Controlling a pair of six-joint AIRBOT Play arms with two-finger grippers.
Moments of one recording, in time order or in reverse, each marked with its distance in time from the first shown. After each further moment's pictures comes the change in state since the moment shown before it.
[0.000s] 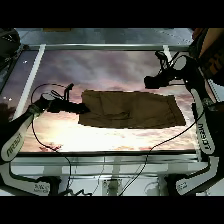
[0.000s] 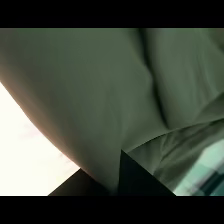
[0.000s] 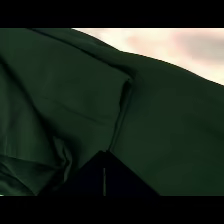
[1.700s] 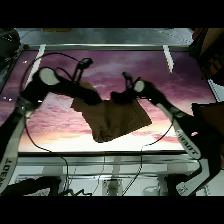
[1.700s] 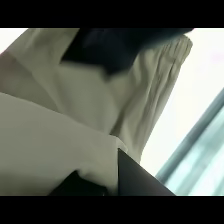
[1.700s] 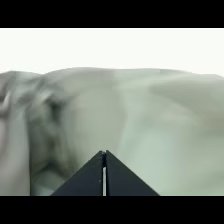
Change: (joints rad) left arm -0.377 0.209 0.333 0.357 -0.111 -0.264; right arm 0.251 -0.035 -0.205 0.169 -0.320 0.245
